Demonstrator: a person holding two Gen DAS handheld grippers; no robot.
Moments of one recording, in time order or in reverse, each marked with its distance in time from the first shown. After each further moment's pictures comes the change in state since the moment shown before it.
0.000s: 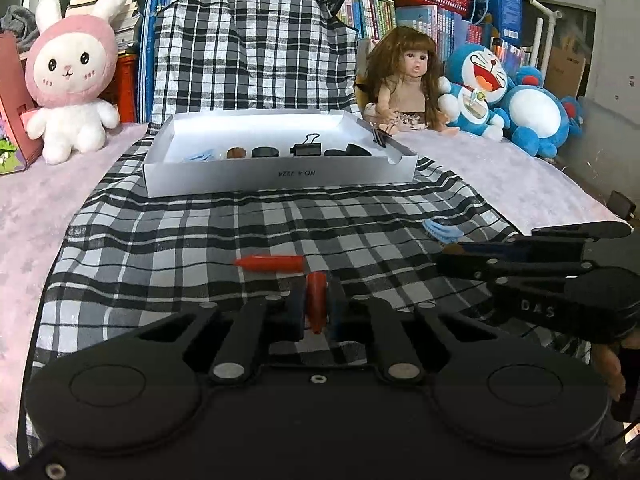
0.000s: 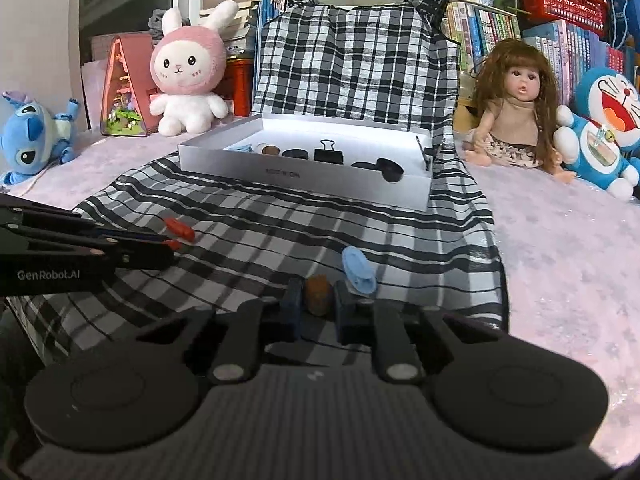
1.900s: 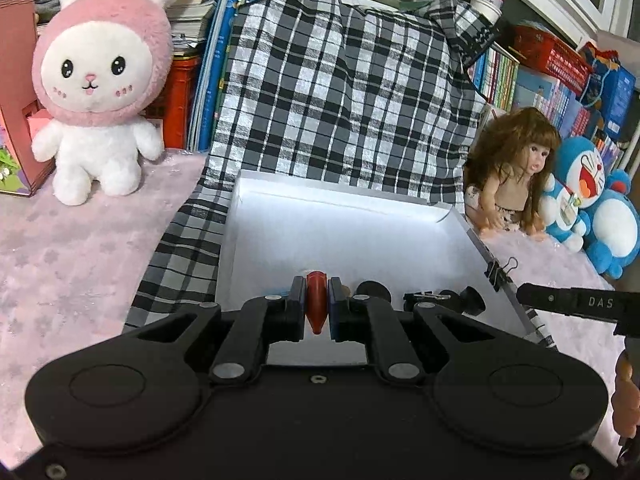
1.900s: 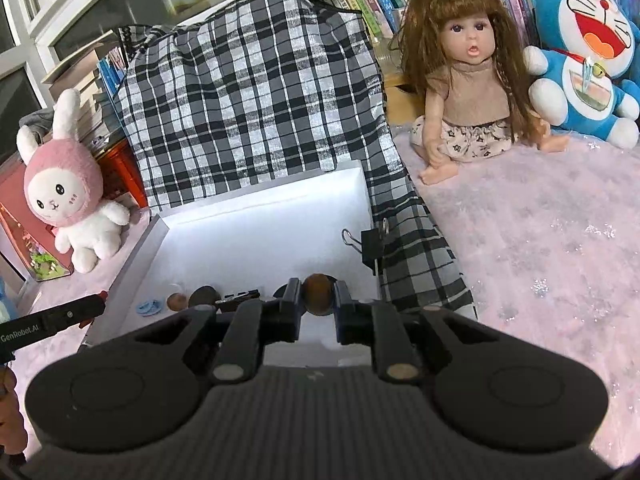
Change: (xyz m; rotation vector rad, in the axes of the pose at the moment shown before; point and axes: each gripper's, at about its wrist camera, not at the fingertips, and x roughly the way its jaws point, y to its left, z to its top) left arm 0.105 0.115 0.152 -0.244 0.038 0.078; right arm 0.111 -0.099 0.132 0.422 0.119 -0.052
